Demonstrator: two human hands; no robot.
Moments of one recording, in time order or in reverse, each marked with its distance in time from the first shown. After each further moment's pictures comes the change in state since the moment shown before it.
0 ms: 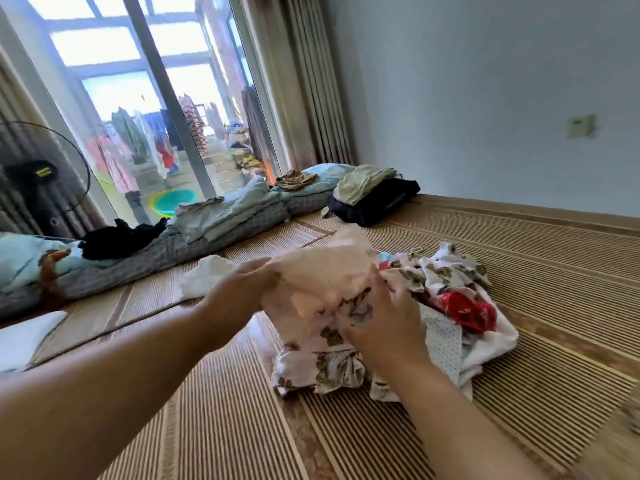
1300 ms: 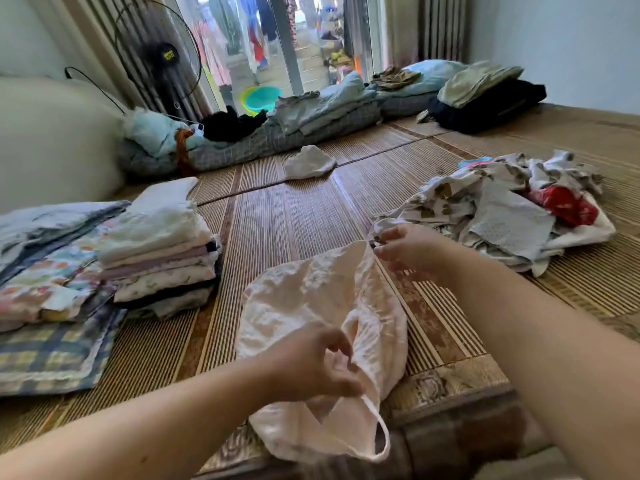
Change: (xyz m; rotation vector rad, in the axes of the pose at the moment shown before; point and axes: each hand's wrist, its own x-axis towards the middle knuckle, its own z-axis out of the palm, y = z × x) left_hand -0.279 -0.081 -0.008 0.711 -0.327 -0.407; right_hand -0.103 -0.072 0.015 0.430 -0.842 0.189
